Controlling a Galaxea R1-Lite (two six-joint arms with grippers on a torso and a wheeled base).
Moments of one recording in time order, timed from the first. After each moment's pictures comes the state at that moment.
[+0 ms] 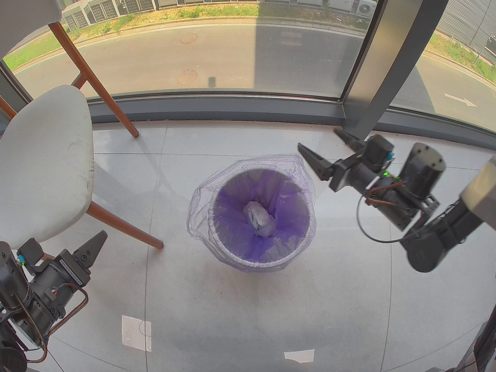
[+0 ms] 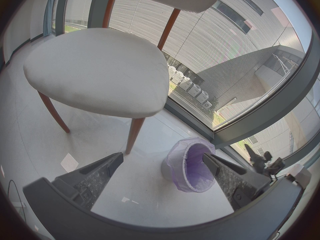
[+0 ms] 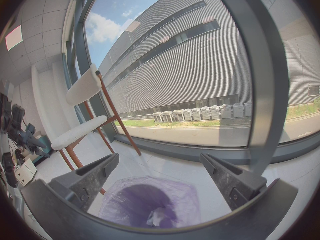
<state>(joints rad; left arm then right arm) -0.33 1.23 -0.07 -0.98 0.23 -0.65 0.46 2.02 -0.83 -1.43 0.18 0.02</state>
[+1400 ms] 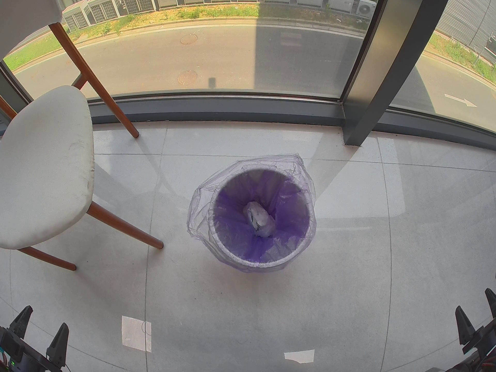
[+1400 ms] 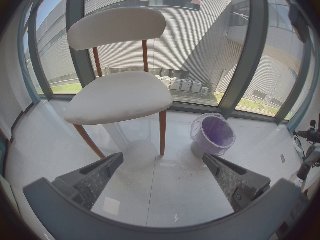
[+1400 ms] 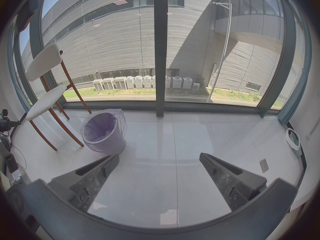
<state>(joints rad) -0.09 0.17 -0.02 -0.04 0.07 -0.08 -0.06 0.16 -0.02 0.00 0.03 -0.01</state>
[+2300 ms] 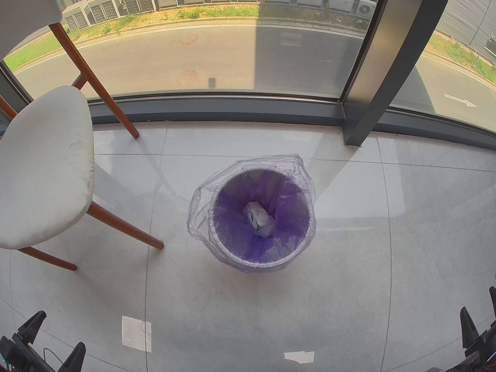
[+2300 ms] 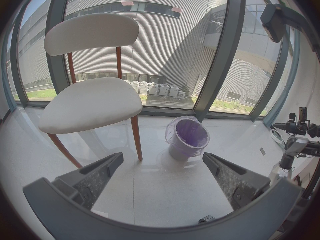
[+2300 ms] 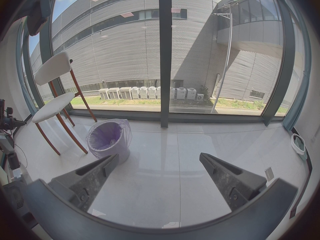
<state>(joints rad) 0.12 0.10 -0.02 -0.05 -0.37 -0.03 0.00 0.04 -0.02 0.01 0.02 -0.01</state>
